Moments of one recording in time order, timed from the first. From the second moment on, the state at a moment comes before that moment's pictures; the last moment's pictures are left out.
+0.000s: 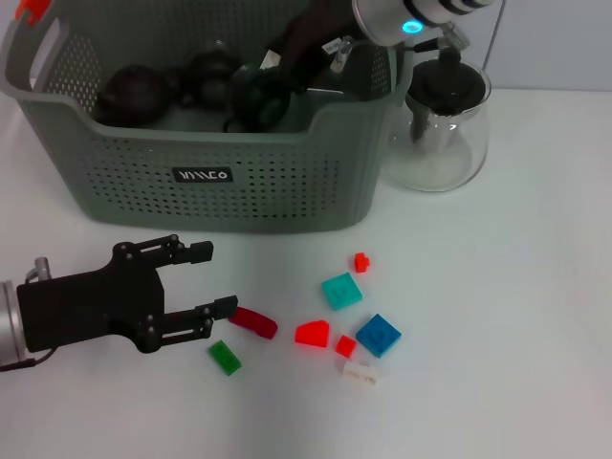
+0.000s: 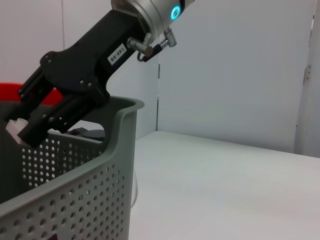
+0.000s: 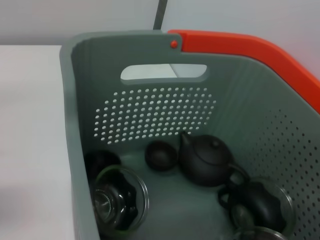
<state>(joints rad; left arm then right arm) -0.34 -2.16 0.57 0.80 2.04 1.70 -1.10 1.26 2.10 -1.09 -0.55 -2.38 -0.95 1.92</state>
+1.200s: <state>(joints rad) -0.33 -2.16 0.57 0.80 2.04 1.70 -1.10 0.80 2.06 -1.07 -1.24 -1.81 -1.52 1.82</state>
